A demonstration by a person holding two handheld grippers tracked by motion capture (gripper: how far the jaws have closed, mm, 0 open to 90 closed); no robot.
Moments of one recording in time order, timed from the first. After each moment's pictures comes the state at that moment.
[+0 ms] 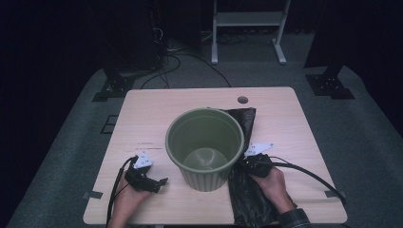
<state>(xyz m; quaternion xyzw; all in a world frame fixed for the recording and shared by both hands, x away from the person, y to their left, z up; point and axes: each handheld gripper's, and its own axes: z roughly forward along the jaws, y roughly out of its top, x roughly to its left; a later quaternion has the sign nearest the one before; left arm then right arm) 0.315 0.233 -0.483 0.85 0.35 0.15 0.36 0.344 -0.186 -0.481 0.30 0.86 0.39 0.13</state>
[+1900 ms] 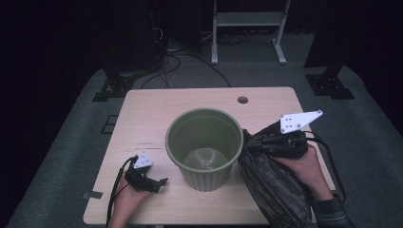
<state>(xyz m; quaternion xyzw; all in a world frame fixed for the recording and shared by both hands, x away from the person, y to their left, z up) 0.315 0.233 -0.483 0.85 0.35 0.15 0.36 0.317 -0.229 -0.313 0.13 0.84 0.53 0.03</state>
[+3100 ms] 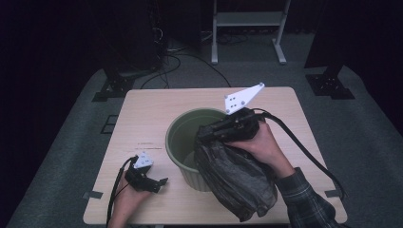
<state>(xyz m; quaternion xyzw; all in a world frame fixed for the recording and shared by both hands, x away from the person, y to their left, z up) 0.315 0.233 -0.483 0.85 0.35 0.15 0.36 0.341 -0.107 -0.257 0.03 0.85 0.52 -0.03</state>
